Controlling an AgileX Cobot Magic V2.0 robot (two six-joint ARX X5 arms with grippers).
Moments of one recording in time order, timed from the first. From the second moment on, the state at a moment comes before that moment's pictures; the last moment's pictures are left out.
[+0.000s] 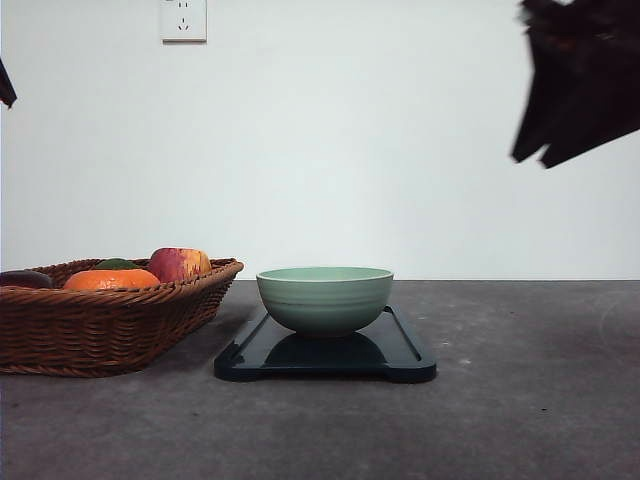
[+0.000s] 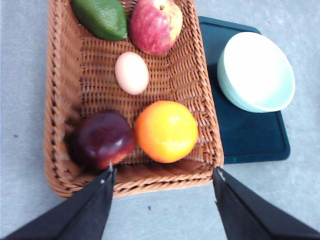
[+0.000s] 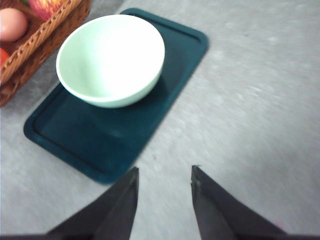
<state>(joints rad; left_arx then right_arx) -0.08 0.91 0.92 -0.80 0.31 -0.18 0.39 0.98 0.76 -0.45 -0.14 0.03</state>
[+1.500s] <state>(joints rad) -0.21 1.78 1.34 -0.65 0.08 -0.12 0.39 0.84 0.66 -0.46 -0.10 0.08</state>
